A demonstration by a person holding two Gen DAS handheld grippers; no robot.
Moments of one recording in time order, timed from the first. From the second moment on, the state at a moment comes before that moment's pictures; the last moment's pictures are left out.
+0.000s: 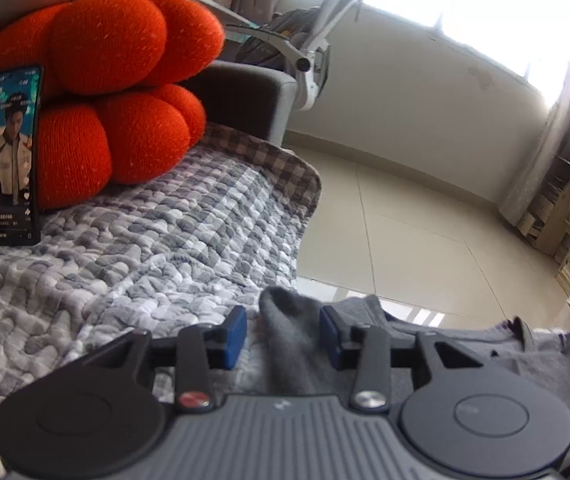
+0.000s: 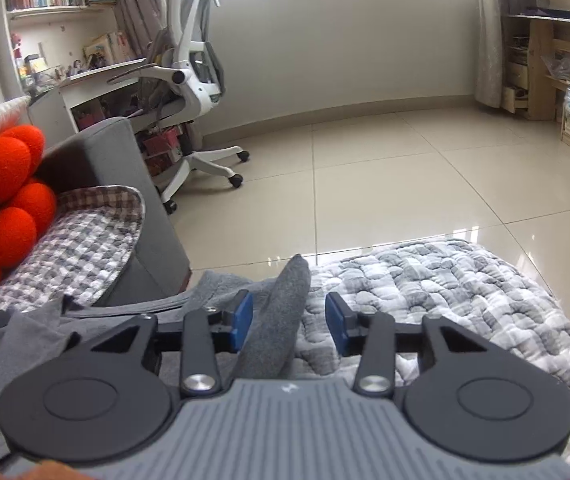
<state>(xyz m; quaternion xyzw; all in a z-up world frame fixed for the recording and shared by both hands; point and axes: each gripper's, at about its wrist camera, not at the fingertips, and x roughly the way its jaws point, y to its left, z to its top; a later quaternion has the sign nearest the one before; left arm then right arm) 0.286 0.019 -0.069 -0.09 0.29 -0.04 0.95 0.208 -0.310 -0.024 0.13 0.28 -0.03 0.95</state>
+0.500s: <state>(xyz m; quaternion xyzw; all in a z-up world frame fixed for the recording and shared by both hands) 0.204 0.010 -0.057 -0.04 0.33 -0.10 0.94 0.147 -0.278 -0.010 0.12 0.34 0.04 0.93</state>
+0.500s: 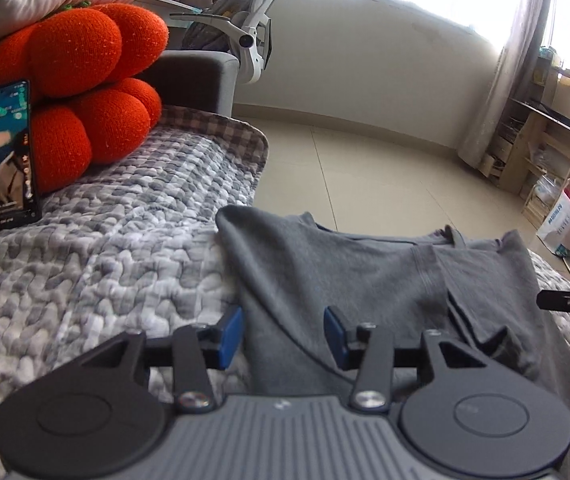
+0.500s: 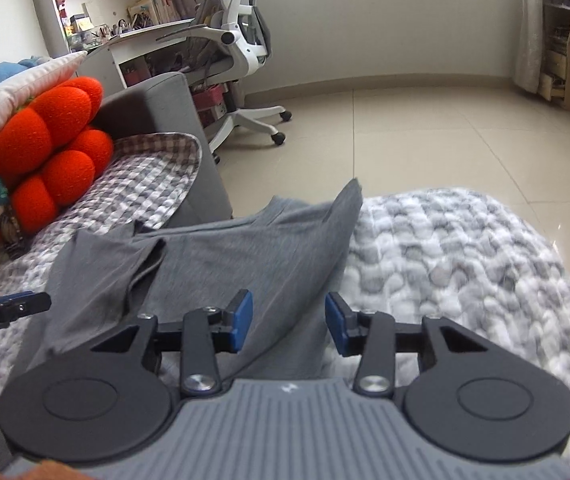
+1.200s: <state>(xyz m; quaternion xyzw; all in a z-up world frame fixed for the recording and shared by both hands) 0.088 -0.008 -0.029 0.03 0.38 -0.16 0.91 0.057 -0.218 0.013 0.13 0.41 0.06 0.90</state>
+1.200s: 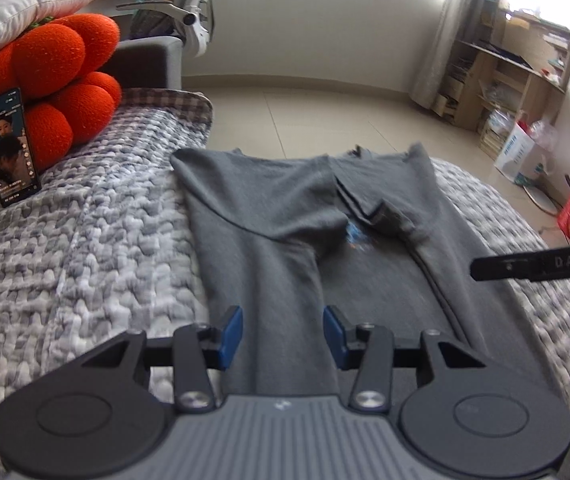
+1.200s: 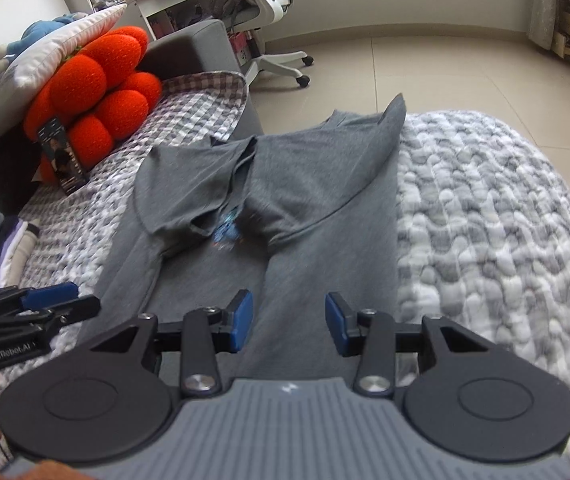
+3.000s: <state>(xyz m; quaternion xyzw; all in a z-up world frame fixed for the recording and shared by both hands) -0.059 0.022 -0.030 0.11 0.46 -0.24 0.85 0.003 -0.097 -0.023 0.25 0.53 0.22 0.78</state>
